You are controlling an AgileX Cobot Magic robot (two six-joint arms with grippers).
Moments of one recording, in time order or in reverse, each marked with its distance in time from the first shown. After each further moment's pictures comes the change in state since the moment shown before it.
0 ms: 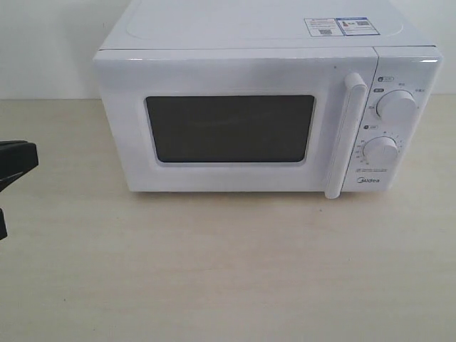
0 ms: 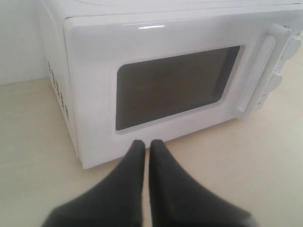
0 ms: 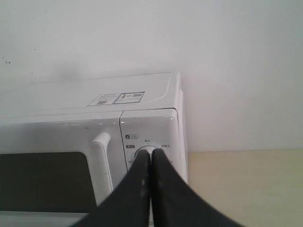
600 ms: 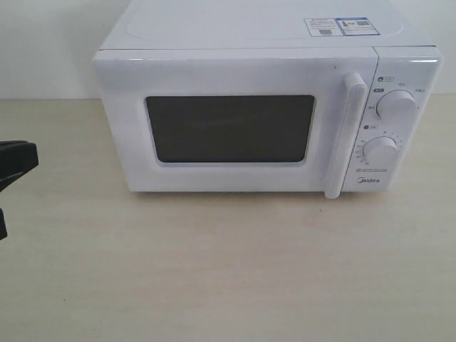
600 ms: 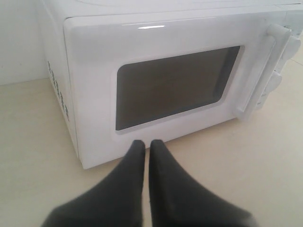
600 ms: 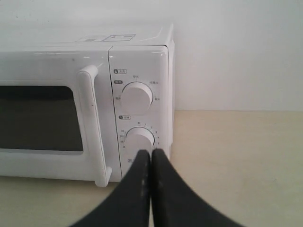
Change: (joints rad) left arm 0.000 0.000 0.000 0.000 0.000 0.000; right arm -0.026 -0.236 0.148 -0.027 0.197 -0.044
